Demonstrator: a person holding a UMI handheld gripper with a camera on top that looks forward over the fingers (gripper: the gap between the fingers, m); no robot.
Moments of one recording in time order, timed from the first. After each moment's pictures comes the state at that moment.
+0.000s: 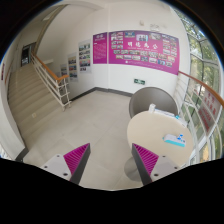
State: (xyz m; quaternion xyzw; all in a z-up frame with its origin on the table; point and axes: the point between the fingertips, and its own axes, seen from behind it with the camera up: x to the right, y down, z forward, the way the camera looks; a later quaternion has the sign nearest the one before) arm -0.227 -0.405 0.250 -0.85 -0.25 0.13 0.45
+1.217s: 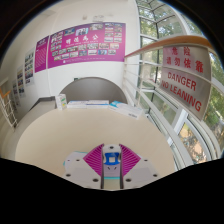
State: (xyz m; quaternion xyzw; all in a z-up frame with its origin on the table) arm 0.091 0.031 0.023 -0.87 -0.03 -0.01 0.50
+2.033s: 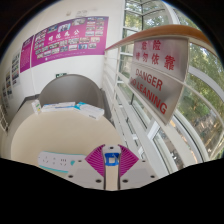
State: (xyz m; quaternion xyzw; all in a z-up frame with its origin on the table) arm 0.238 0.013 0.046 -0.89 0.03 -0.07 0.46
